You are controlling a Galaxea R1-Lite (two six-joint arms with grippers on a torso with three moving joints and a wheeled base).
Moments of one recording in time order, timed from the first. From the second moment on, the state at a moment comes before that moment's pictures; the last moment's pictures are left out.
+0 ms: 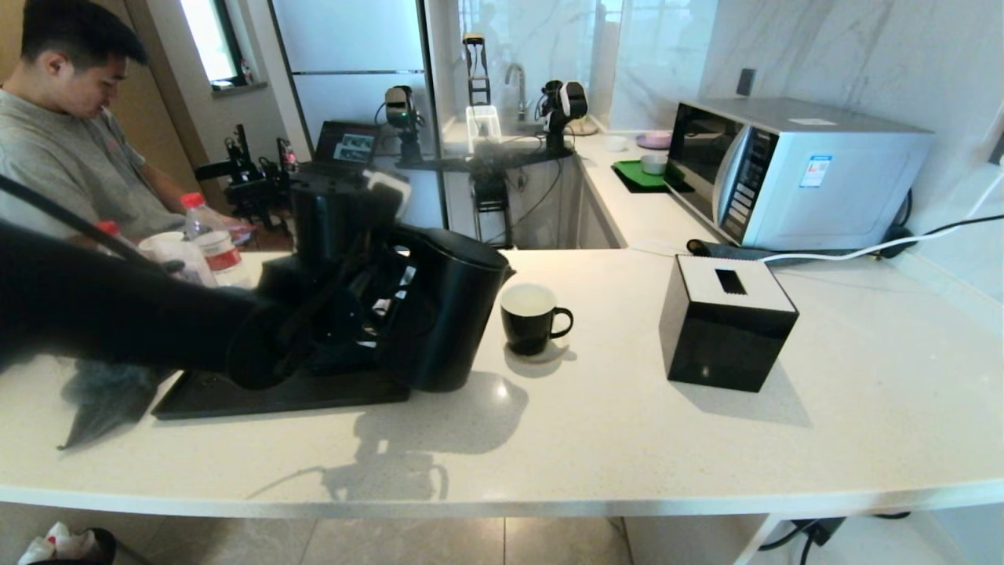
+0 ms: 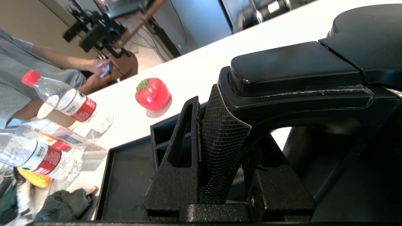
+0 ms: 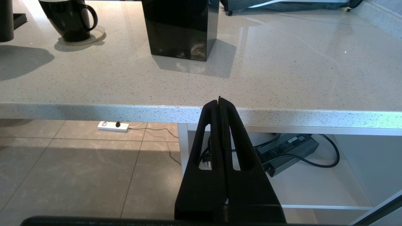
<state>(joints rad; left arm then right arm) -0.44 1.91 -1.09 -0.63 0.54 0.32 0.00 0.00 0.00 0.00 0.01 -0.02</state>
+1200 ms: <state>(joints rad) -0.43 1.96 -1.27 -0.44 0.54 0.39 0.00 0.00 0.00 0.00 0.01 -0.02</state>
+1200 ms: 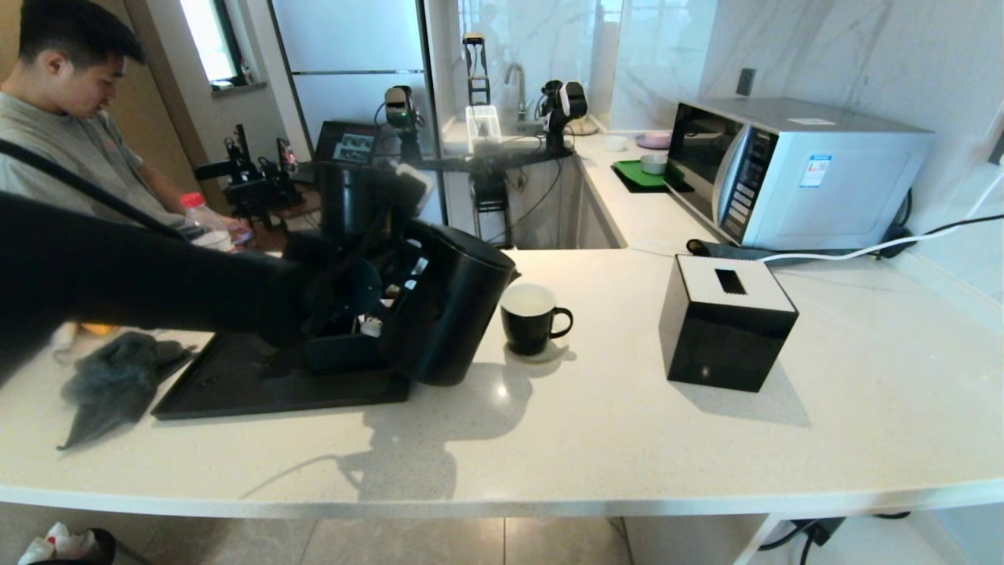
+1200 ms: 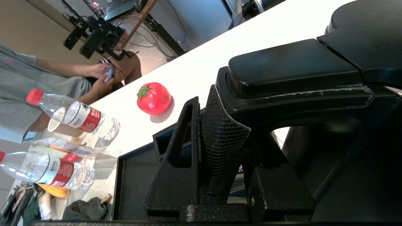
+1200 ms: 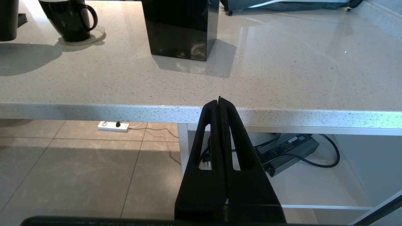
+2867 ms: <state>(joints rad) -0.42 2.02 -1.36 -0.44 0.53 0.56 0.00 0.00 0.00 0.00 0.01 -0.02</state>
